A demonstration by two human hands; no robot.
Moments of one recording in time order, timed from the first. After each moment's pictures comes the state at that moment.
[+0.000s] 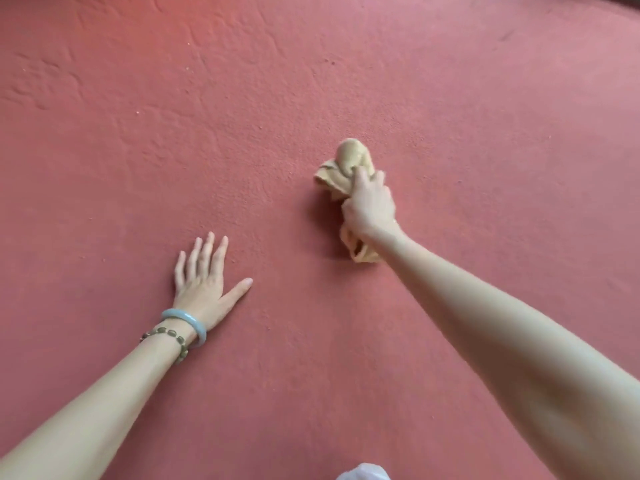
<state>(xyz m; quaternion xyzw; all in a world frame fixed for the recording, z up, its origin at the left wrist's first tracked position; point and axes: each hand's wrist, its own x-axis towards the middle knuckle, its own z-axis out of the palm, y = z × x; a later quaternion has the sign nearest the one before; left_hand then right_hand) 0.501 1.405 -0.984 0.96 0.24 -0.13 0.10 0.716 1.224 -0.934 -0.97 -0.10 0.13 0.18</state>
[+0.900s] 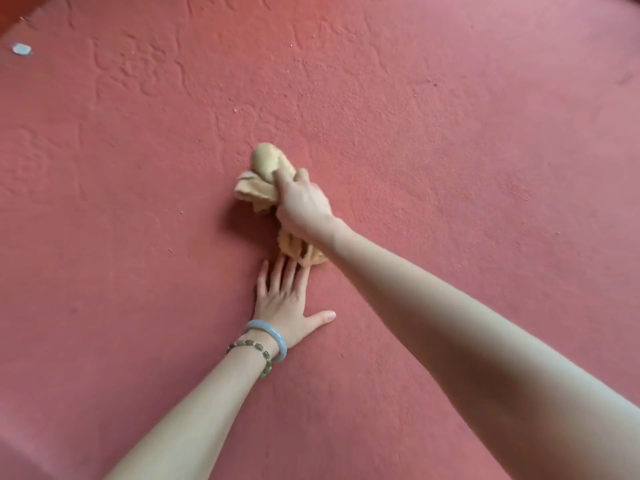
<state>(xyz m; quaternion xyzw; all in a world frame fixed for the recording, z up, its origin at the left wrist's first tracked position) 0.502 1.412 -0.979 0.96 0.21 -0.16 0.11 0.652 1.436 -0.928 -0.89 -0.37 0.21 0.16</state>
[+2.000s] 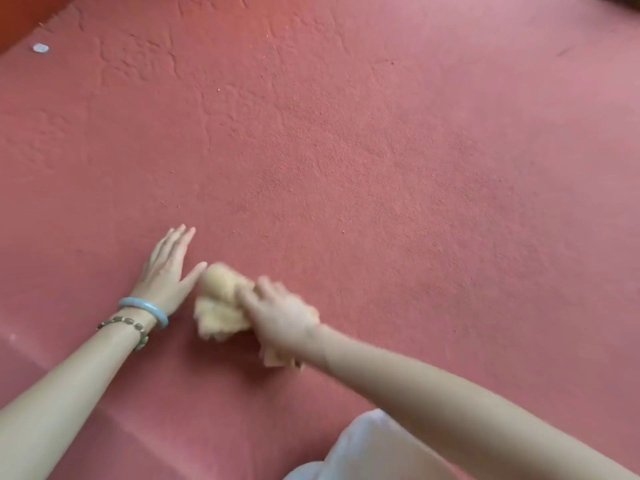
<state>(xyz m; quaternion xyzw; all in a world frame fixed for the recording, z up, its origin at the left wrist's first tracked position) 0.376 1.471 -0.946 0.93 0.30 -0.04 0.20 0.469 1.262 -0.919 -0.78 -0.53 0.29 0.16</state>
